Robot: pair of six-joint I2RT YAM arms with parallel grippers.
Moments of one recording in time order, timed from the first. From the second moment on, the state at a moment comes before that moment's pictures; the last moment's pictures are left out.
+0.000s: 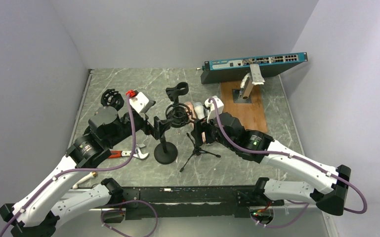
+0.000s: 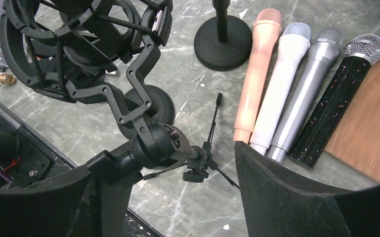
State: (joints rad) left arm -0.76 0.80 1.05 -0.33 0.08 0.04; right arm 1.01 1.05 1.00 -0.44 0.31 0.35
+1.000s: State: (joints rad) left arm -0.76 0.78 1.05 -0.33 0.08 0.04; right arm 1.00 1.03 1.00 -0.46 0.37 0.39
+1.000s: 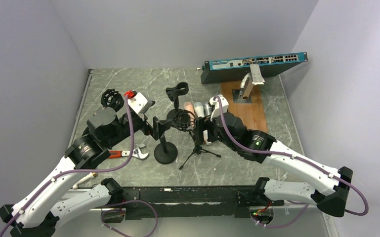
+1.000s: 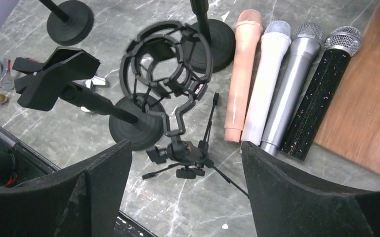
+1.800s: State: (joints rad) left arm -0.76 0.68 1.08 -0.33 -0.05 0.02; right arm 1.00 0.95 1.24 -0.53 0.47 0.29
